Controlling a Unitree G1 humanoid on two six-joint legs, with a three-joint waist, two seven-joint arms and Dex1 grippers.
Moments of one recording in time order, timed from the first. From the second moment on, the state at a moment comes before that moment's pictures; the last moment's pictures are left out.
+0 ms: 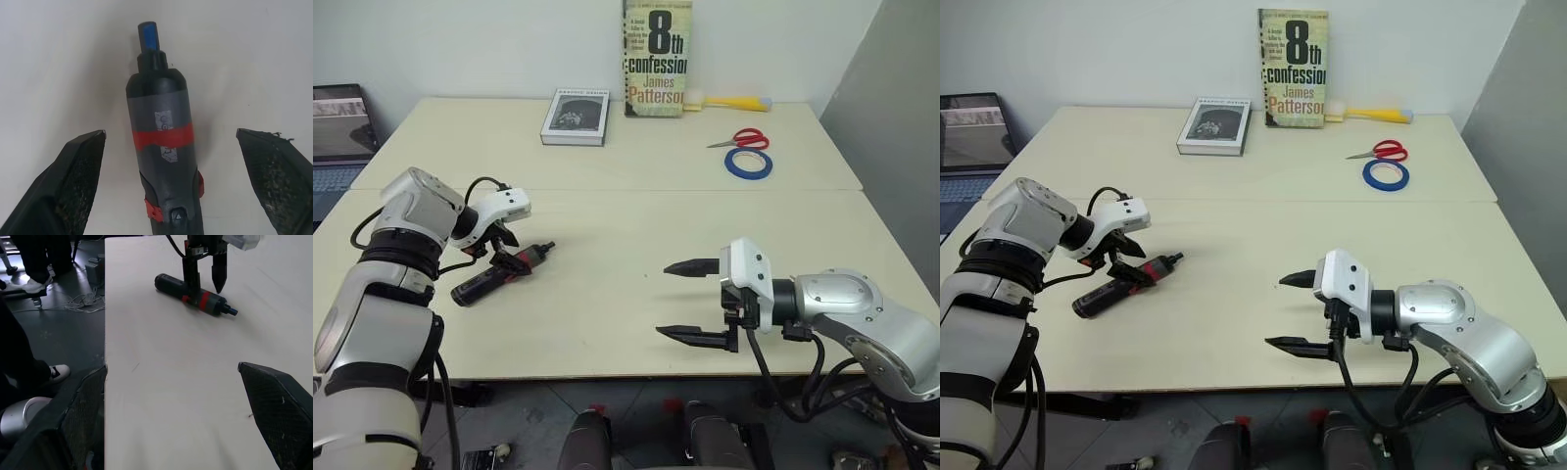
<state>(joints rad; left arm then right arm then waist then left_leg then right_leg) -1.10 0.82 -0.43 0.92 0.26 0.42 -1.50 -0.36 -0.71 0.19 -0.70 0.61 0.73 0.80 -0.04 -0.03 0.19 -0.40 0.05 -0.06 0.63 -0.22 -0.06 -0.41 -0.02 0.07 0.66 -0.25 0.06</state>
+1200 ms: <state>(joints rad) -1.16 0.70 -0.40 1.15 0.36 0.34 -1.43 -0.28 -0.72 0.18 -0.74 0.61 0.73 0.78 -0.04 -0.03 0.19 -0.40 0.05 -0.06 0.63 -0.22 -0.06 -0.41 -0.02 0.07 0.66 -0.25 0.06</state>
